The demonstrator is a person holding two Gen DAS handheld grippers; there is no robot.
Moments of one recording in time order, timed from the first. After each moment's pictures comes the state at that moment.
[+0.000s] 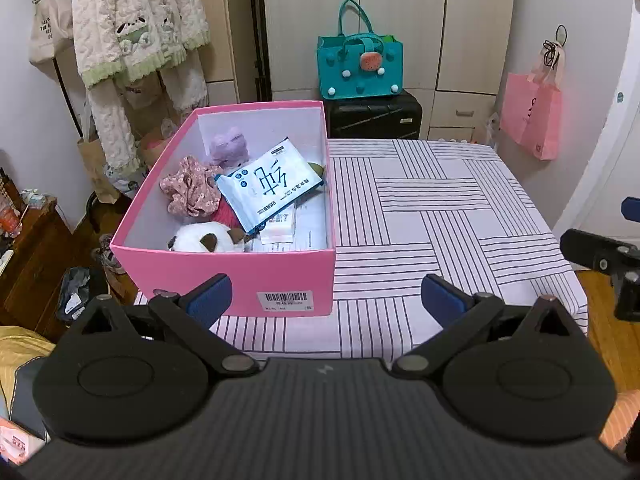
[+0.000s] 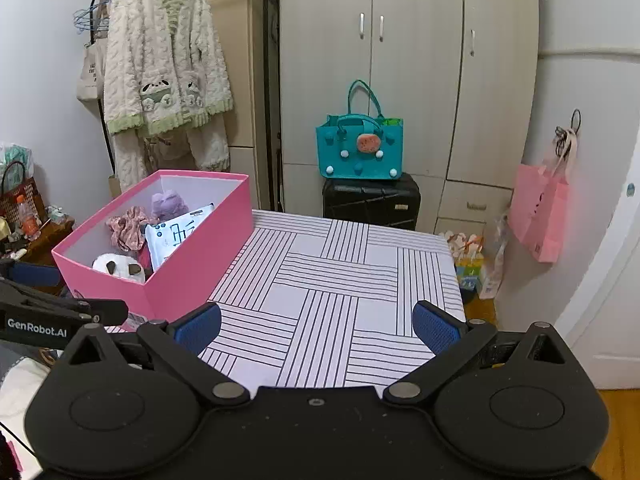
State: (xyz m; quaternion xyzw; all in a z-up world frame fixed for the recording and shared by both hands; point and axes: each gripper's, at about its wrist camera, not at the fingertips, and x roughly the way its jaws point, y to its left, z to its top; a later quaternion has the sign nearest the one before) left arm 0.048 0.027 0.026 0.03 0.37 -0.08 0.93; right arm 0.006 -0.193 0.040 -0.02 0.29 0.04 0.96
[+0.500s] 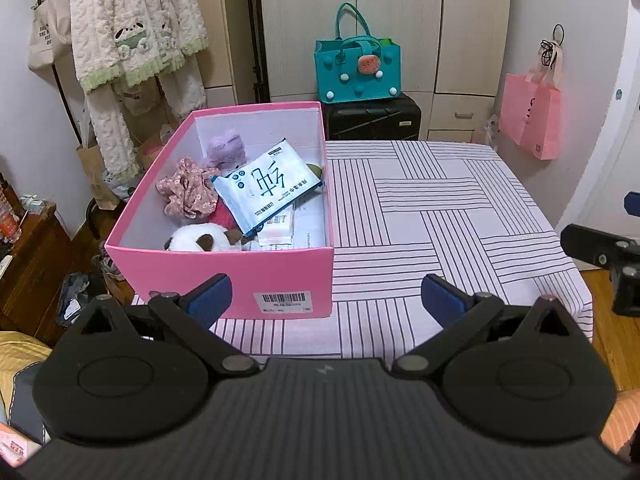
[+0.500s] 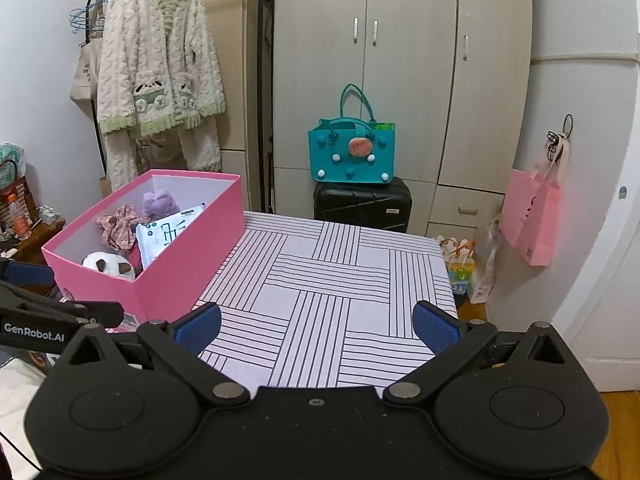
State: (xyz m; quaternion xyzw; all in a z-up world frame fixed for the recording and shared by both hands) left arm 0.047 0.025 0.021 0.04 0.36 -0.08 0.93; right arm 0.006 -0.195 0.033 -0.02 0.28 0.02 0.96
